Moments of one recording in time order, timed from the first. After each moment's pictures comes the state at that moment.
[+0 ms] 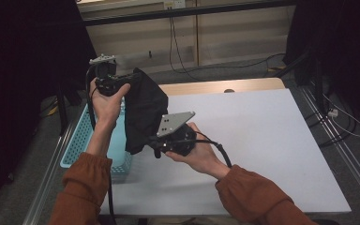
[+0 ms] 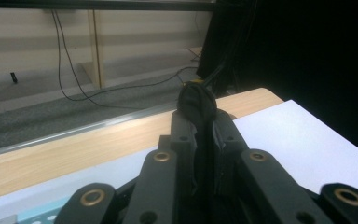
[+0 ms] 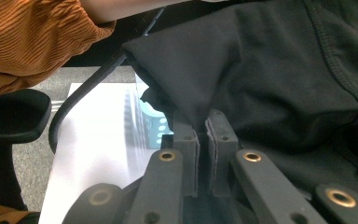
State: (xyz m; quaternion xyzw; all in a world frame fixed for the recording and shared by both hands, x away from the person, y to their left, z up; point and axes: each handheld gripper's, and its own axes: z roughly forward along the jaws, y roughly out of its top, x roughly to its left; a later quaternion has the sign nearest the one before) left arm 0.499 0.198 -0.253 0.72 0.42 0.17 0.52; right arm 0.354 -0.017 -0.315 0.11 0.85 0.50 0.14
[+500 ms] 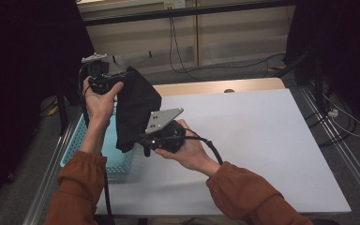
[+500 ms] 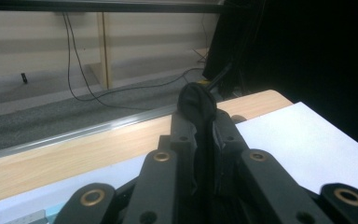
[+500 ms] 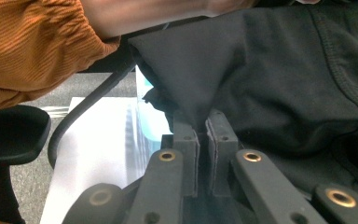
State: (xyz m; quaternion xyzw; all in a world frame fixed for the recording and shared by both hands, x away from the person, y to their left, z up) left arm 0.506 0.216 -0.251 0.72 0.42 0.18 0.52; right arm 0.361 0.006 -0.307 0.10 0.84 0.51 0.13
